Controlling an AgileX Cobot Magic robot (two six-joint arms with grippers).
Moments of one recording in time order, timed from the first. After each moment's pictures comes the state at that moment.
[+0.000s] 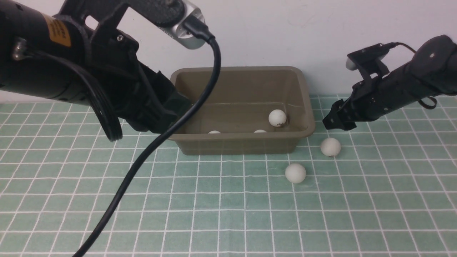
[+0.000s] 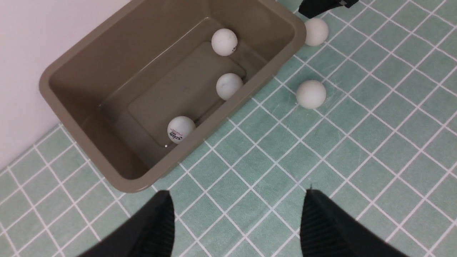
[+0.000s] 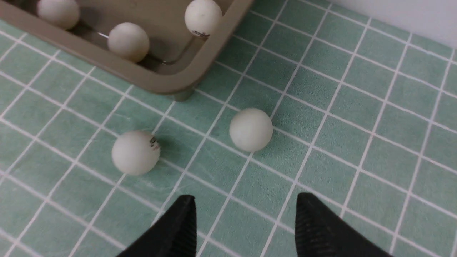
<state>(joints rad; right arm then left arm) 0.11 1.97 -1.42 0.55 0.70 -0.82 -0.51 1.23 -1.28 -0.13 0.86 0.28</state>
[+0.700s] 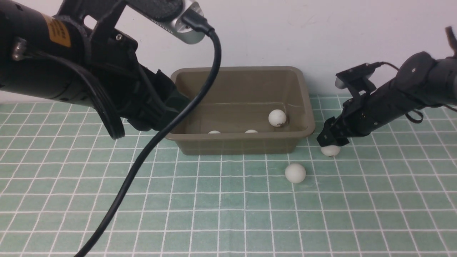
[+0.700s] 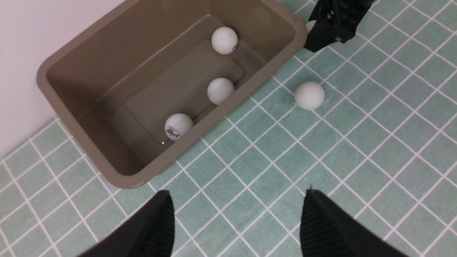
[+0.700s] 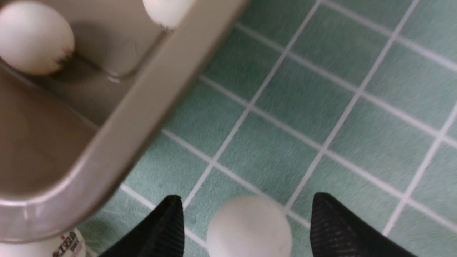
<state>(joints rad) 0.11 2.10 -1.42 0.55 0.72 -0.83 -0.51 1.23 -1.28 -0.13 0.87 0.26</state>
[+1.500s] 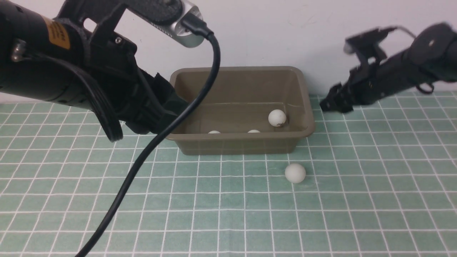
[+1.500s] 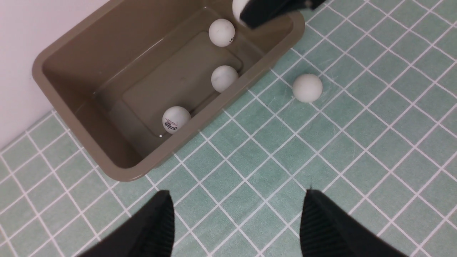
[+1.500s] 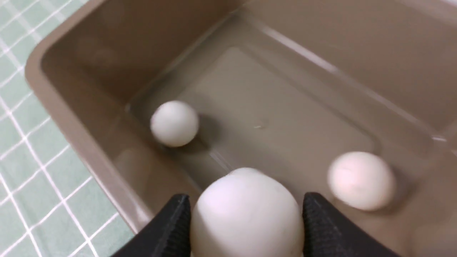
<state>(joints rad) 0.21 2.00 -1.55 0.94 0.83 -1.12 -0.51 1.23 -1.28 -0.13 0.89 0.26</state>
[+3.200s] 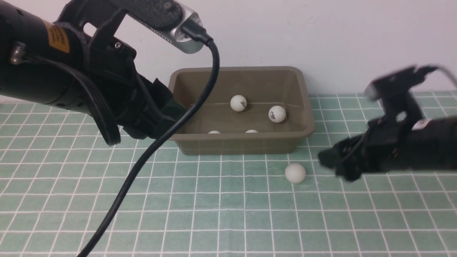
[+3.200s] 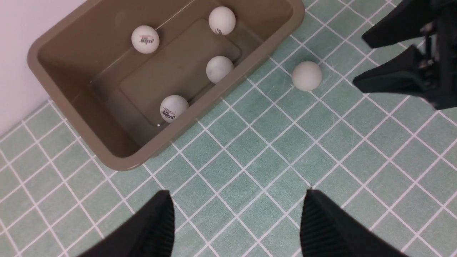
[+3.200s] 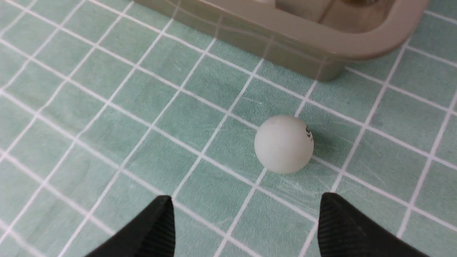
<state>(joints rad) 0.43 1.56 -0.79 0.77 0.26 -0.75 -0.51 1.23 -1.28 -0.12 0.91 0.26</state>
